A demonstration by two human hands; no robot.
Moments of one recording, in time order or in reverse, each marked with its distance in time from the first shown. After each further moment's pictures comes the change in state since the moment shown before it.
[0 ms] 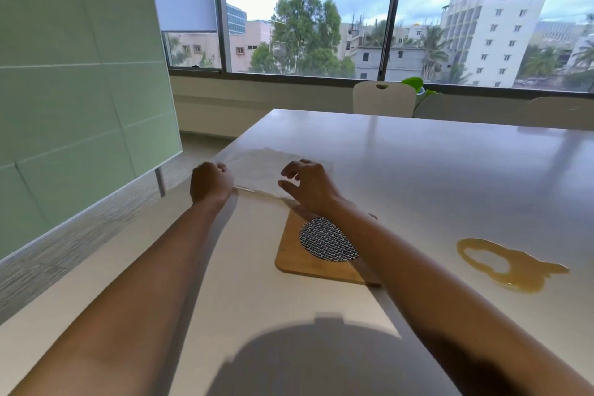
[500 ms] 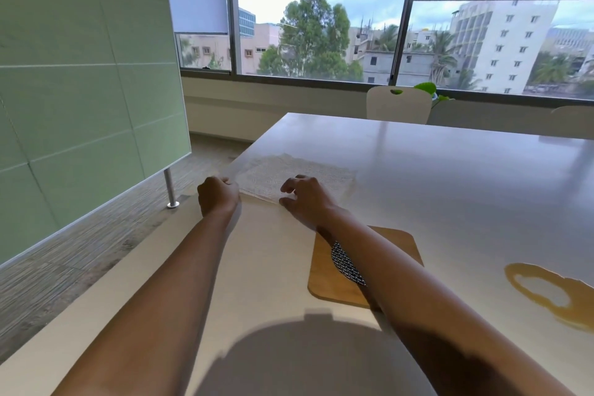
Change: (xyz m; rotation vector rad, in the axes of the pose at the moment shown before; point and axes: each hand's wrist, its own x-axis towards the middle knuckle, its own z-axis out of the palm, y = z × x) left_hand 0.031 -0.033 0.007 -0.142 0.009 -0.127; right_hand 0.039 0.000 0.058 -0.056 -0.125 0.055
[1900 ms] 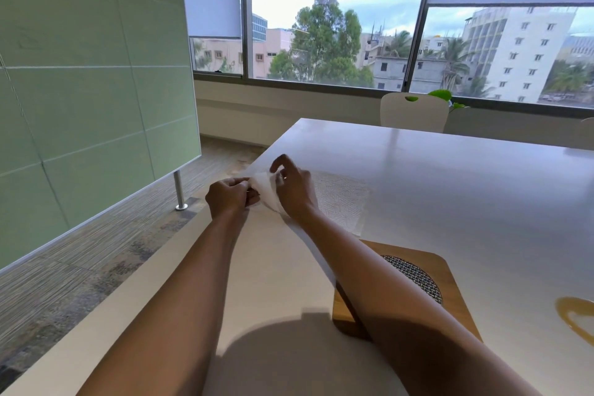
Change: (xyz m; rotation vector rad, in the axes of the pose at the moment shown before) left_hand 0.032 -0.009 0.013 -0.656 -0.063 -0.193; right_hand 0.048 -0.052 0.024 0.349 0.271 0.127
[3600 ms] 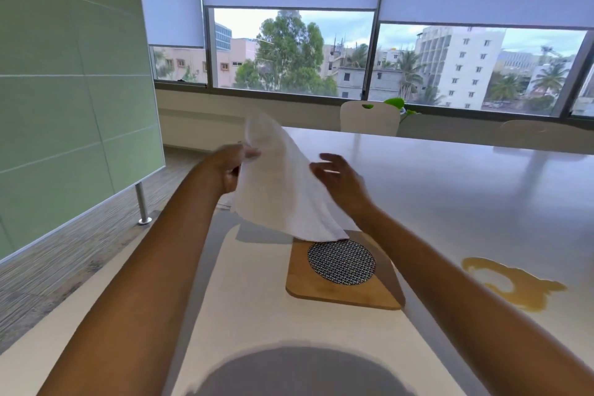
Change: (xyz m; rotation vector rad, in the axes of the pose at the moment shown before) left_hand -0.087 0.107 0.025 0.052 -0.692 -0.182; right_hand -0.063 0.014 -0.155 0.101 0.025 0.112
